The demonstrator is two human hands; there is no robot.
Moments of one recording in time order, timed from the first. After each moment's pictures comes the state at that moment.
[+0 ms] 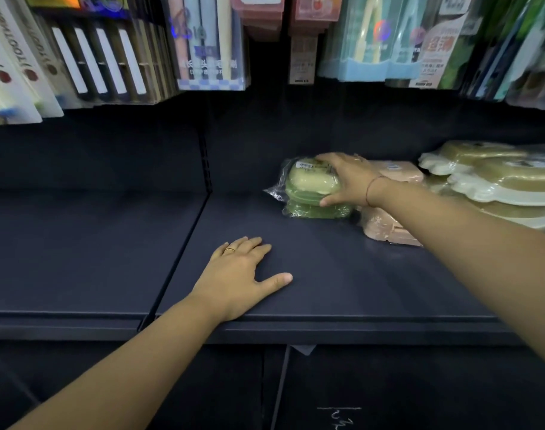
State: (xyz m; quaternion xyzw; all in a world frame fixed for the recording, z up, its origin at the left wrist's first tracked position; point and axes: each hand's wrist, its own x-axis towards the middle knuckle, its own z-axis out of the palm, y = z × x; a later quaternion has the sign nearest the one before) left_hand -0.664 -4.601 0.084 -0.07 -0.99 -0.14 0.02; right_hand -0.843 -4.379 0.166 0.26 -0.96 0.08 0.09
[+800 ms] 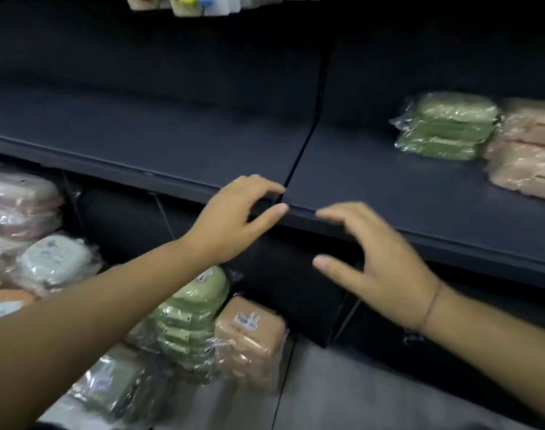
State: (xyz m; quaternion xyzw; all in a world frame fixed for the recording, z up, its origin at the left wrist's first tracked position) left_hand -0.518 -4.712 0.074 -0.08 -0.94 -0.23 0.22; right_hand -0.560 -4.472 0.086 0.46 -0.82 0.33 0.03
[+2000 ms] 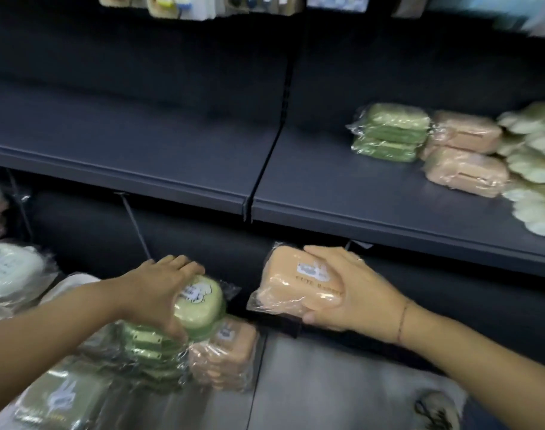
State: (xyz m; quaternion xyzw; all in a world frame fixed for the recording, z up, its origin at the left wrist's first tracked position) left_hand -0.458 -4.758 0.024 -0.03 -0.97 -0.02 -0.23; right_hand -0.533 -4.434 0.066 0.34 -0.90 0.25 -0.13
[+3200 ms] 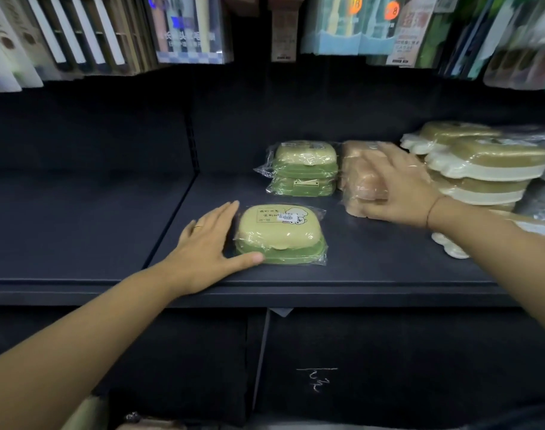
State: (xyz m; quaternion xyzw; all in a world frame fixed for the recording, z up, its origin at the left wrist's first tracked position) left_hand -0.640 -4.615 0.095 -0.06 -0.98 -0.20 0.00; right_hand -0.745 -4.295 0.152 0.19 -0.97 0.12 0.11
